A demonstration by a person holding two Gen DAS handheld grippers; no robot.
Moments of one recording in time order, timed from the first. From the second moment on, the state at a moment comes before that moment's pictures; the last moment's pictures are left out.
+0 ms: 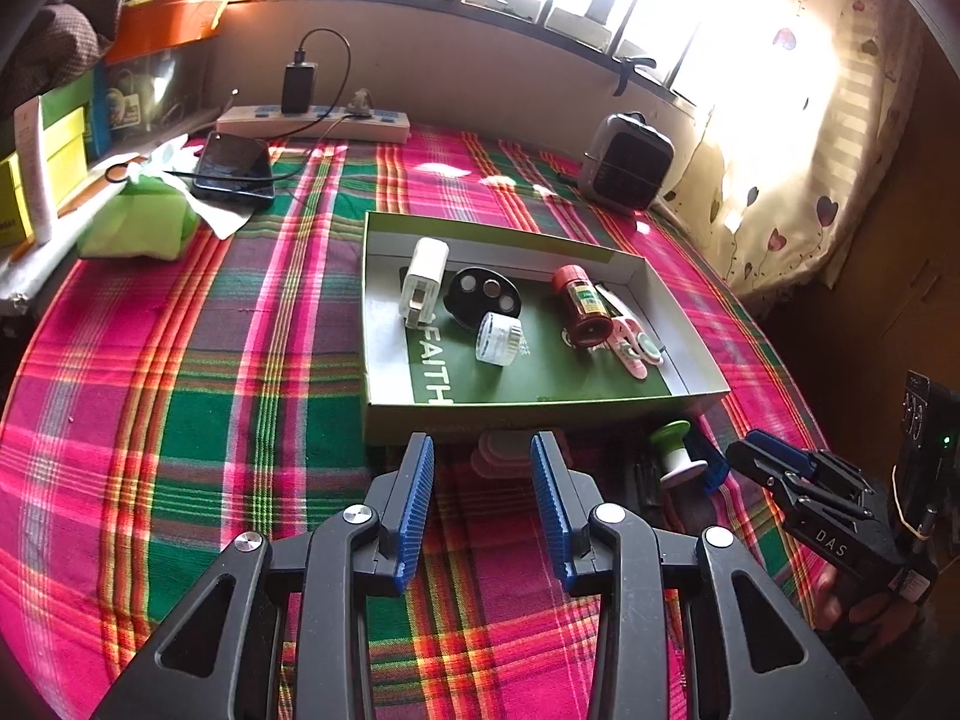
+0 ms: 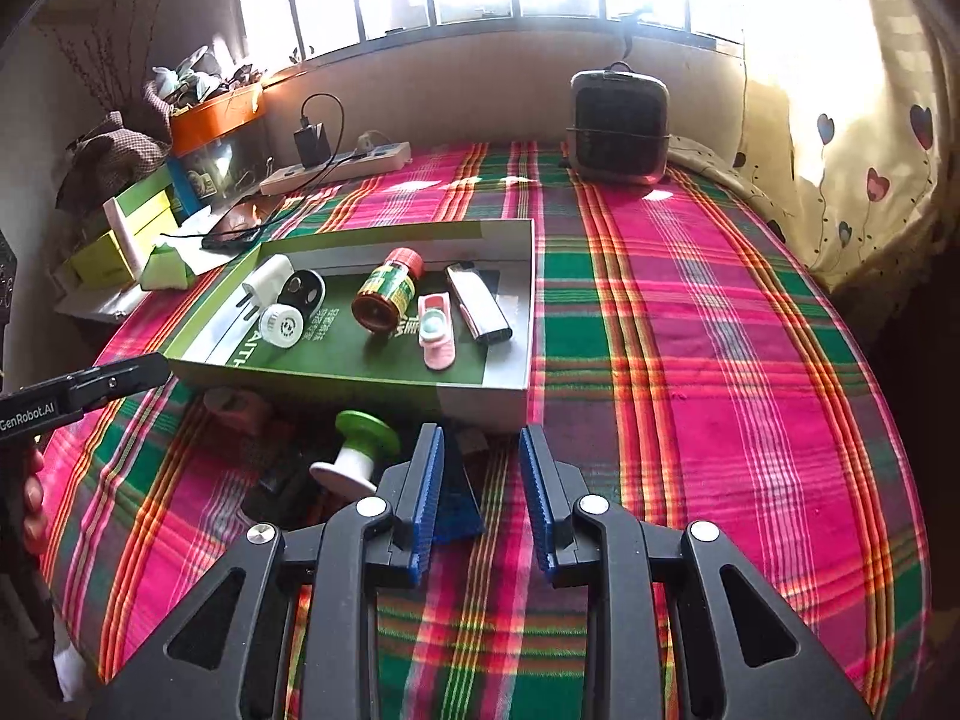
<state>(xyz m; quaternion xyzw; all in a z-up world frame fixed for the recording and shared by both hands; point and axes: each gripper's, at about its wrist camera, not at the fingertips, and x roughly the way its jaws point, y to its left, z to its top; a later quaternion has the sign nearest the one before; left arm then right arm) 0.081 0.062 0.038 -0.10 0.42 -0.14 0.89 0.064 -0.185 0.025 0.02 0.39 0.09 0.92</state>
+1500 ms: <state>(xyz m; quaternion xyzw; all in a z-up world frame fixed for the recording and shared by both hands) 0.067 -0.003 0.022 -0.06 0.46 -0.20 0.86 0.076 -0.182 0.003 -0.01 0.43 0.13 0.89</state>
